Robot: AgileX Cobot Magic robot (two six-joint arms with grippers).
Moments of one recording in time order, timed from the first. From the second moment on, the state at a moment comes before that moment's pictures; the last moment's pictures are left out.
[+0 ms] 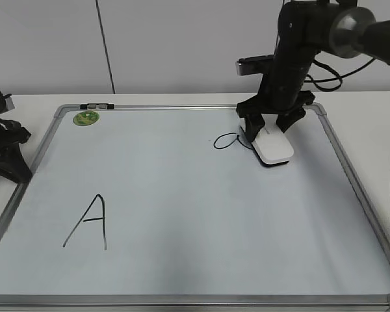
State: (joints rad) left arm 0.16 2.22 -1.55 -0.45 1.05 0.40; right arm 0.24 2.44 -2.19 0.07 1.23 -0.13
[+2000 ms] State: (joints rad) left arm 0.16 2.22 -1.55 -0.45 1.05 0.40; right arm 0.44 2.52 -2.30 0.00 1.23 -0.13
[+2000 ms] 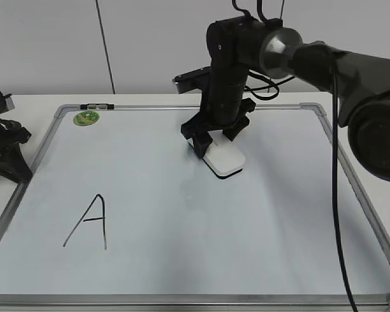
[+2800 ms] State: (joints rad) left arm 0.16 2.22 -1.55 -0.44 1.05 0.40; right arm 0.27 2.49 -2.29 -0.07 1.24 -0.10
